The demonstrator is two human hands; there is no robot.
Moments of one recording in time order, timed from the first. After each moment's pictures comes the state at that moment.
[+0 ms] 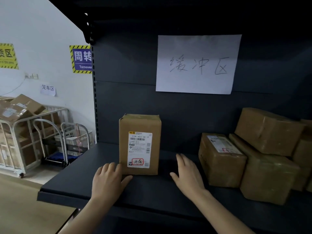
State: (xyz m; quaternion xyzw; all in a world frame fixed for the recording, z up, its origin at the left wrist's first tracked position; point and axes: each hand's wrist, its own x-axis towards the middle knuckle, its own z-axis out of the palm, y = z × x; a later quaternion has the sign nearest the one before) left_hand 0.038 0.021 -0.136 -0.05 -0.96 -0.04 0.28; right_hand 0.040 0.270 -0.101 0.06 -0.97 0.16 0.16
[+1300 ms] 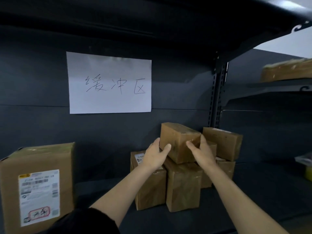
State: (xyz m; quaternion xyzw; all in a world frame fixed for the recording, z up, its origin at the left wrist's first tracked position) left_hand -0.001 0.355 0.005 -0.31 -0.81 -0.50 0.02; right_hand 0.077 0.499 0.016 -0.19 -0.79 0.50 0.30
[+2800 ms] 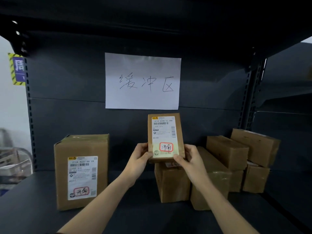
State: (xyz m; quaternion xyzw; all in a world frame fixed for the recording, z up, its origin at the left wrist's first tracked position) left_hand 0.006 0.232 -0.022 -0.21 -0.71 -0.67 0.02; right_hand 0.064 0.399 -0.020 0.02 -0.77 0.57 0.28
